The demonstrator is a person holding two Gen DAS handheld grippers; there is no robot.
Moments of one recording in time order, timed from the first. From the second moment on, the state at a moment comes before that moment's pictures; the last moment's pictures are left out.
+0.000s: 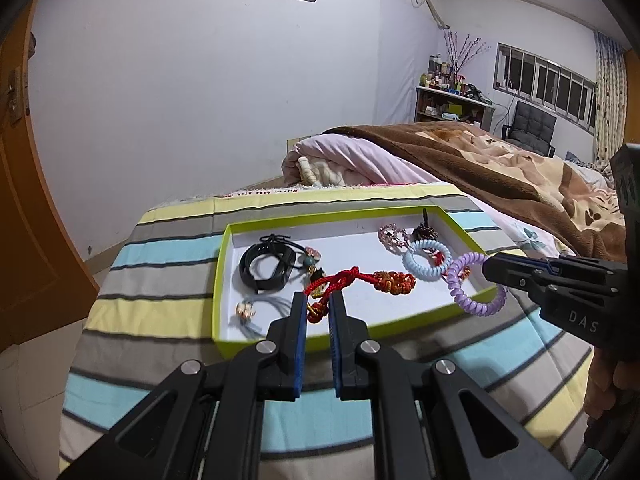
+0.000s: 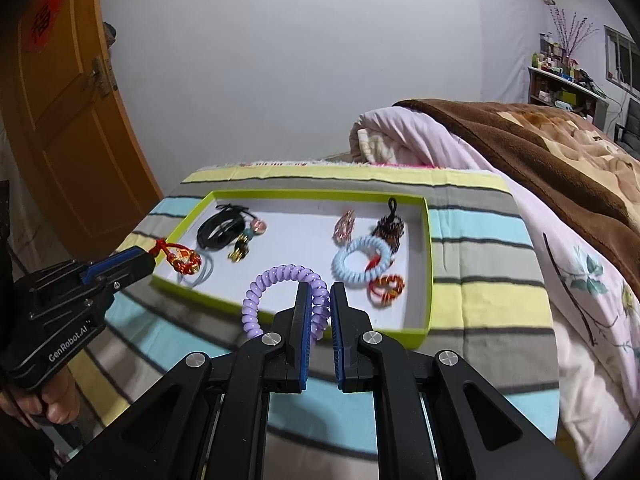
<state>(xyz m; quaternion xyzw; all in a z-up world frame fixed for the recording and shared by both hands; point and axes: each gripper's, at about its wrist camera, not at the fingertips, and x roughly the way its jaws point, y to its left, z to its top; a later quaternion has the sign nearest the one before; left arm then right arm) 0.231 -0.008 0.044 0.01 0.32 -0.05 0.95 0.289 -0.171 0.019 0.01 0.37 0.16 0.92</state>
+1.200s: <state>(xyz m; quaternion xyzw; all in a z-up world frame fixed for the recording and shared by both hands) 0.272 -0.010 0.003 0.00 0.37 -0.07 0.93 0.315 -0.171 -0.018 0.00 0.41 0.15 0.90</state>
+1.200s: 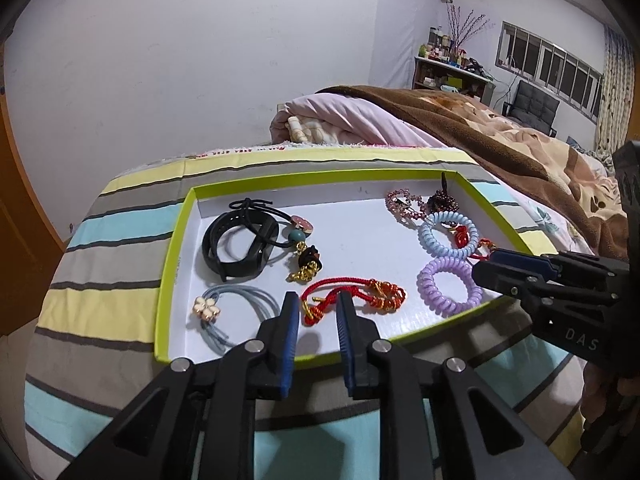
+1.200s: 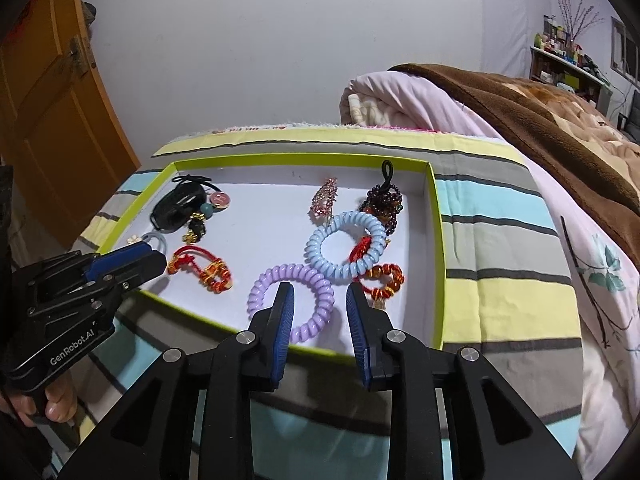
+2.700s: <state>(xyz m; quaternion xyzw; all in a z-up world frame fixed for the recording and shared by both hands) 0.008 -0.018 0.030 -0.02 0.31 -0.01 0.95 0.022 -0.183 0.019 -0.04 0.32 0.13 0.94</state>
